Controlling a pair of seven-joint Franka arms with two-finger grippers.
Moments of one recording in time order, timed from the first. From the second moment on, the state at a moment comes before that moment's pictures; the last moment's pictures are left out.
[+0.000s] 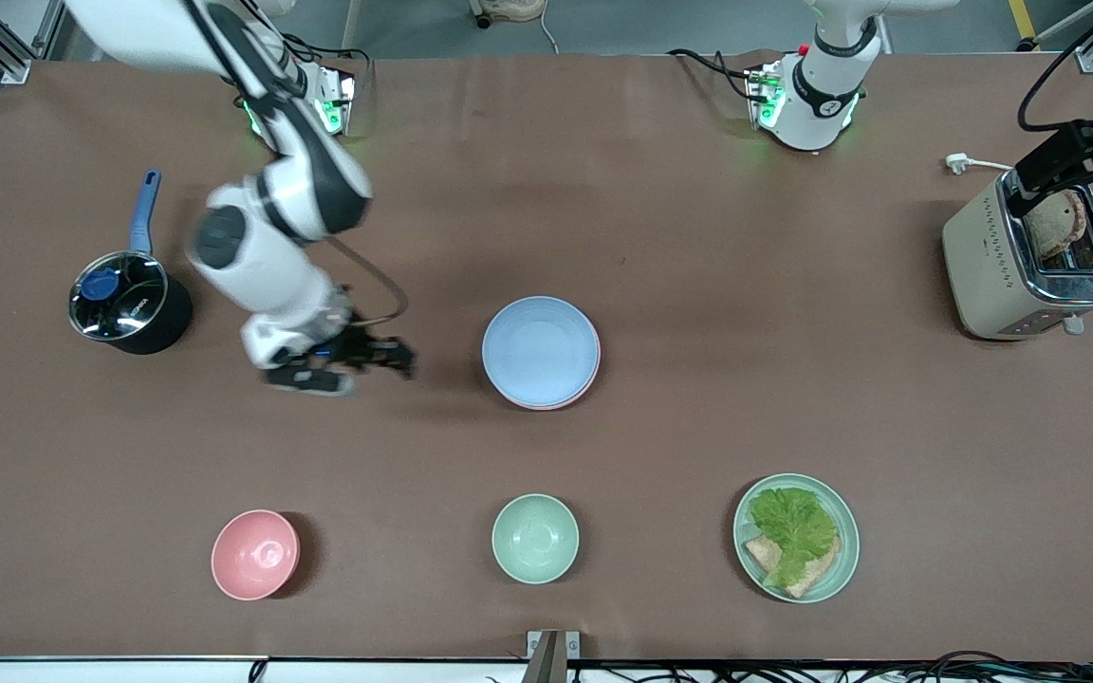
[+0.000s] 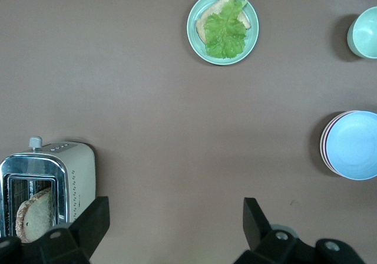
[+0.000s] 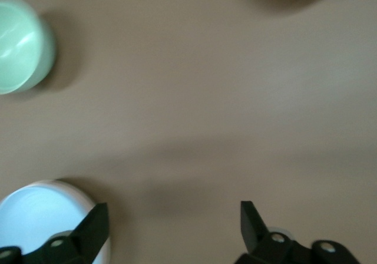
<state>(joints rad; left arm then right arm) -0.04 -0.02 -0.04 -1.42 -0.04 1.46 -0.10 0.03 0.22 0.28 -1.96 -0.02 2.34 0.50</state>
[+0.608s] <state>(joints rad) -0.05 -0.02 -0.05 -1.42 -0.04 1.45 -0.15 -0.07 0.01 0.08 -1.60 -0.08 1.69 0.37</state>
